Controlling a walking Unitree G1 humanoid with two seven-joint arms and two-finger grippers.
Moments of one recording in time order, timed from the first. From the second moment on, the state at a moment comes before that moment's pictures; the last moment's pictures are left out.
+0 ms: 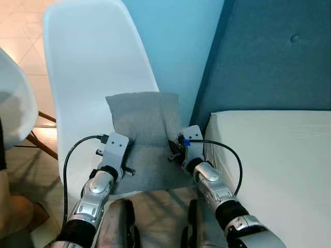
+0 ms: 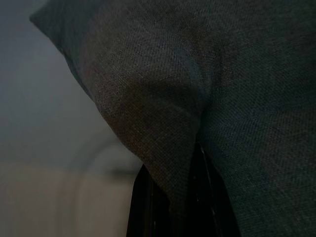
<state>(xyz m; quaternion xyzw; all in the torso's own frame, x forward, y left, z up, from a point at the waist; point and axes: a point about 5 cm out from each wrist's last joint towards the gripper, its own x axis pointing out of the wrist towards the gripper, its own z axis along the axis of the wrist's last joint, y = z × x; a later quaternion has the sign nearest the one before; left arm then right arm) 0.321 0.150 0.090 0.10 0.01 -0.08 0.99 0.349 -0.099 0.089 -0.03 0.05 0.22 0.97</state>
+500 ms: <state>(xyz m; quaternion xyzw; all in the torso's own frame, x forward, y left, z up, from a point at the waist) 0.334 0.170 0.103 0.15 0.00 -0.02 0.99 0.367 -0.072 0.120 -0.04 0.02 0.26 0.96</state>
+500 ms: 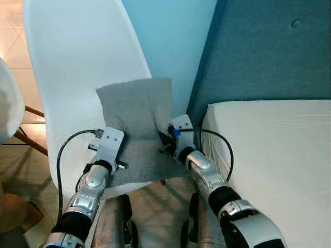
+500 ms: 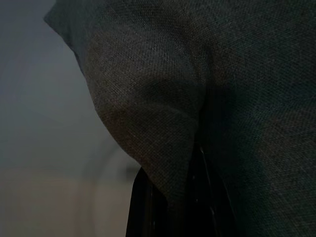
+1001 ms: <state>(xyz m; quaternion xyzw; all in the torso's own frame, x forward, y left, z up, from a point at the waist) 0.323 0.205 0.095 0.22 0.03 0.09 0.97 0.355 -0.029 0.121 -0.01 0.03 0.37 0.93</state>
